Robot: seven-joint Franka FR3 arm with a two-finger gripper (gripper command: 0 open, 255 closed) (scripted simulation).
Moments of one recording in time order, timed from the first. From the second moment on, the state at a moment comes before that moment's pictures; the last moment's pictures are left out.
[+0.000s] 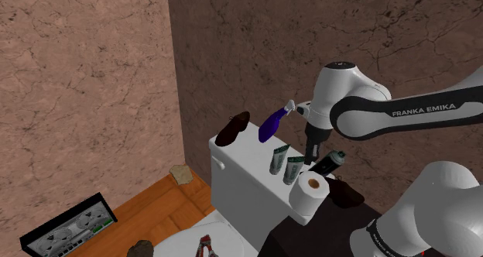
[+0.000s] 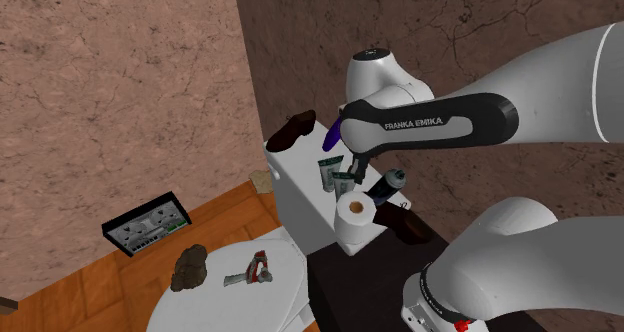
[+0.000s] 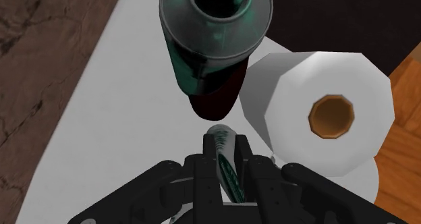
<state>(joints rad) 0.18 -0.57 0.01 -2.78 -0.01 2.12 -0.46</state>
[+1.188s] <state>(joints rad) 0.18 -0.65 0.01 -2.66 -0.01 1.91 -0.46</state>
